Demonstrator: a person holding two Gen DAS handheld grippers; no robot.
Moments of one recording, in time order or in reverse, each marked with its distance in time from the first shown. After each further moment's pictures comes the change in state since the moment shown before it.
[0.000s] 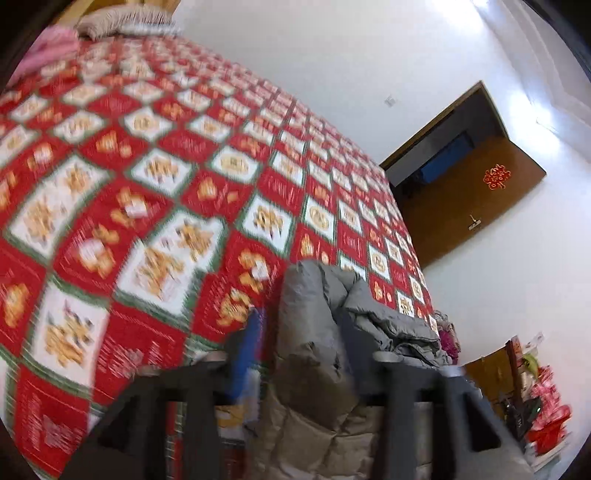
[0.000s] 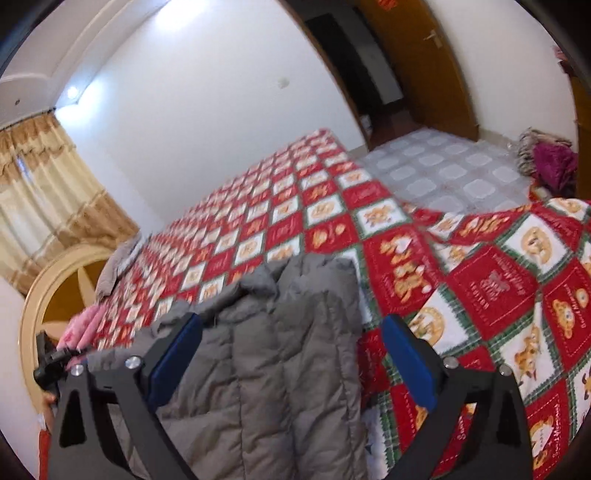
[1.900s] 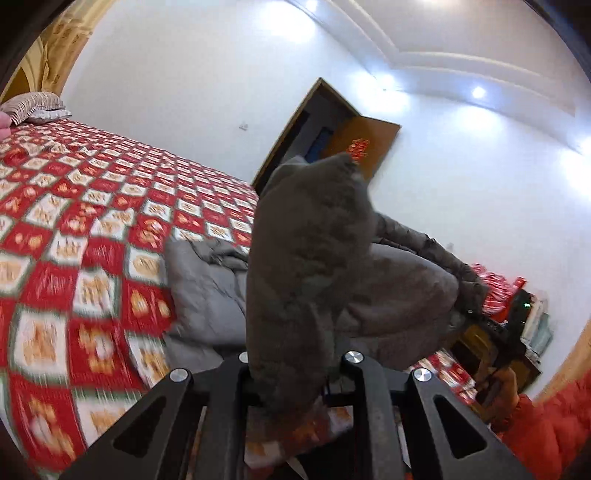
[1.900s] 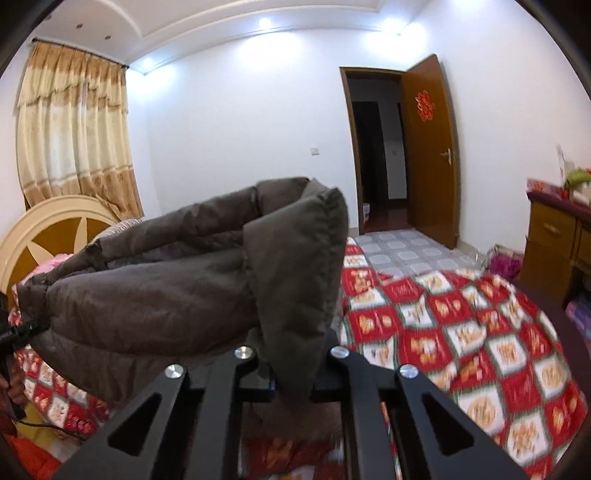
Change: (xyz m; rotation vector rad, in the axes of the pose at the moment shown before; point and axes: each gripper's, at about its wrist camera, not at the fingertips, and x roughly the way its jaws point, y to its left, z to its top) left arm -0.191 -0.034 -0.205 0.366 -0.132 -0.373; right arm -0.206 0.086 -0.144 -0.365 -0.292 -0.158
